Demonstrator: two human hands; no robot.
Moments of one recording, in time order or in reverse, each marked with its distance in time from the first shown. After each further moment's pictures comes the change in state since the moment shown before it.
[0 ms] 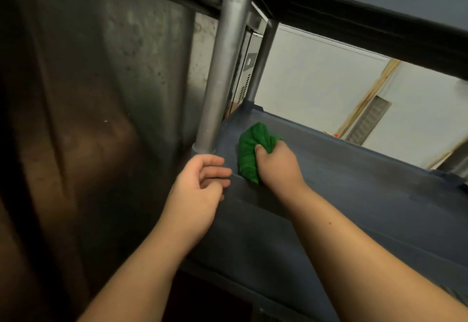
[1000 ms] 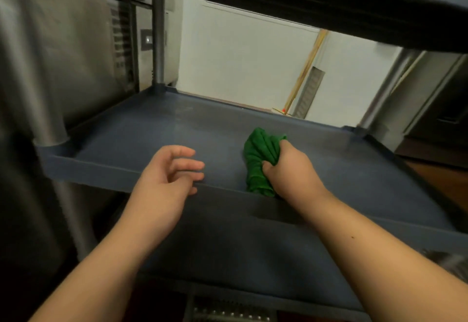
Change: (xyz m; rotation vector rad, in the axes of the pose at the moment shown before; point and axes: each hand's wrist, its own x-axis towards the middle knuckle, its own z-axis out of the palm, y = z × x) left_hand -0.035 -0.028 0.174 0.058 -0.165 0.043; right_hand -0.010 0.191 -0.183 -0.295 0.016 0.008
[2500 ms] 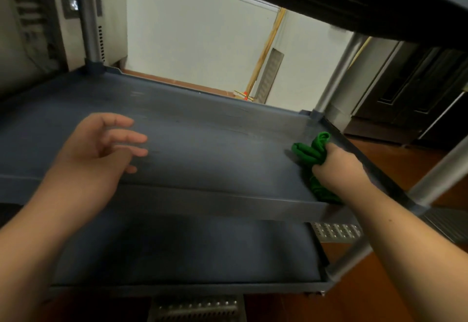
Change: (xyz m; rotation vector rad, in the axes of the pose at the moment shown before) left_hand 0.062 -0.011 -0.004 0.140 -0.063 0.132; right_hand 0.009 0.143 -0.078 -0.415 0.047 0.356
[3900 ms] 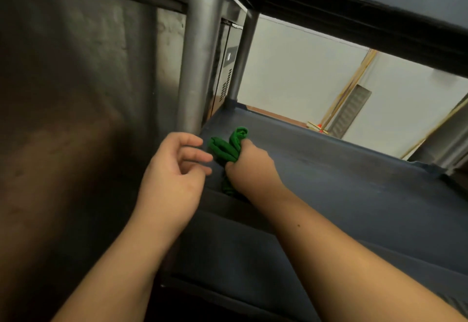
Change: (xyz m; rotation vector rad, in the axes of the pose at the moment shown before) left_hand -0.007 0.021 -0.185 0.025 0.257 -0.048; right_hand -0.132 -0.429 0.029 0.409 -0.211 -0.501
